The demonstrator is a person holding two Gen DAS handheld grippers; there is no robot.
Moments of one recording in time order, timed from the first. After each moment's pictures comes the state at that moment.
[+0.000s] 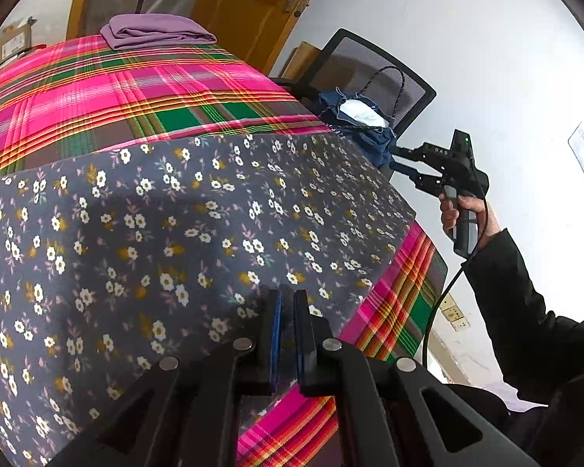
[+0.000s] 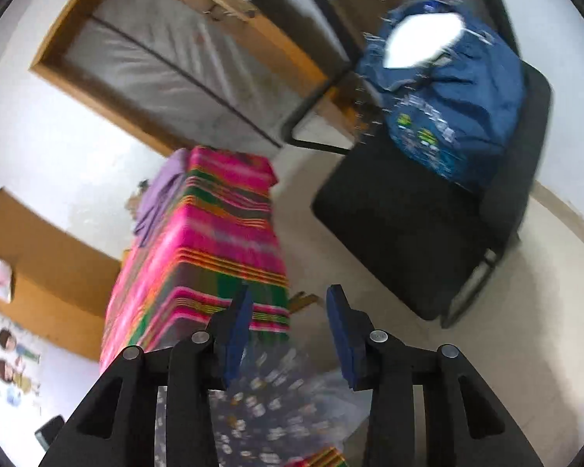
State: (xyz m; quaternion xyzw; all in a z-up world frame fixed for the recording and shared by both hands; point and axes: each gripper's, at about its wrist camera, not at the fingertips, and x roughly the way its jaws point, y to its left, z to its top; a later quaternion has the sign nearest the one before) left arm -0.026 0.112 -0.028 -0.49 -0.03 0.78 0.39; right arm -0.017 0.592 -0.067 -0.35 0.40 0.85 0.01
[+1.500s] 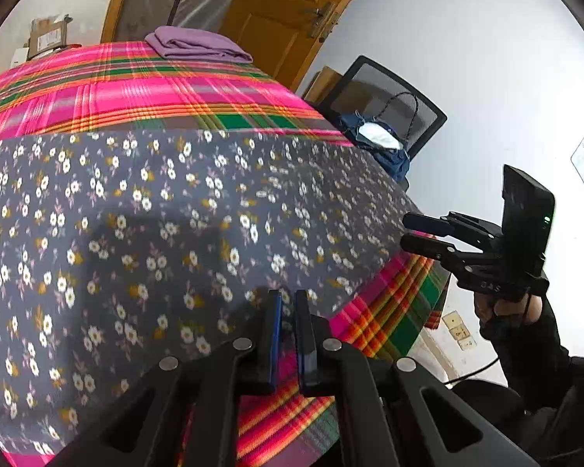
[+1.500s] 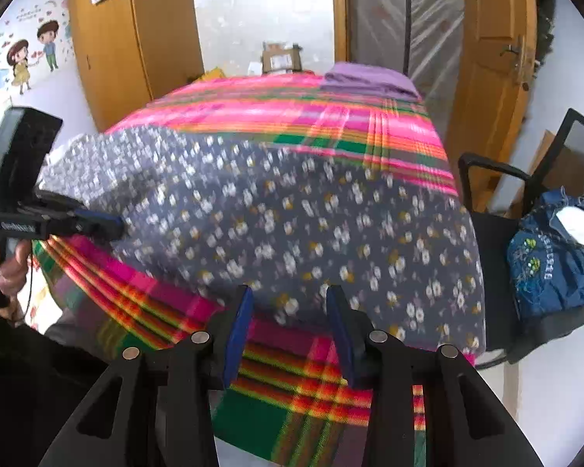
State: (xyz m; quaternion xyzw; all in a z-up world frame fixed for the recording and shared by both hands) left arm 0.003 0.053 -0.025 -0.46 -0.07 0.82 0.35; right arm 0.053 0.295 -0.013 -0.38 -0.04 0.91 -0.18
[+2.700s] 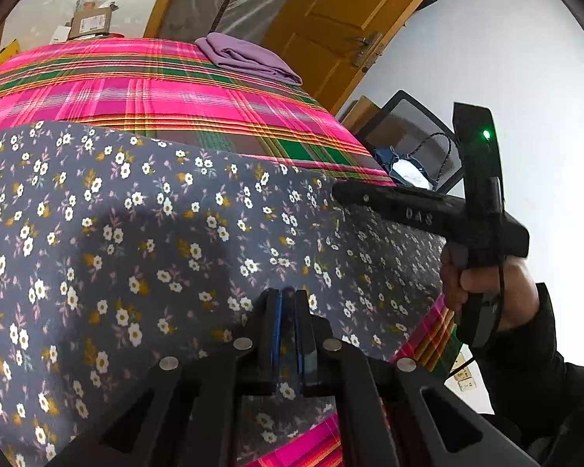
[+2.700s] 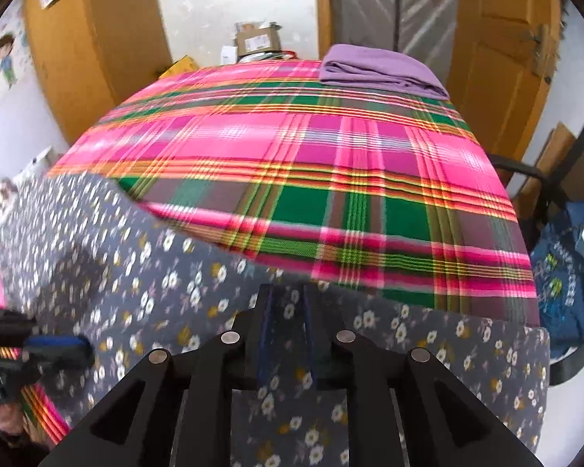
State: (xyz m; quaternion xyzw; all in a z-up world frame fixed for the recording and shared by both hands) left arm -0.030 0.026 -0.038 -0.45 -0.12 0.84 0.30; right arm -0.094 0.234 -0.018 -0.44 -0.01 0.89 -0.12
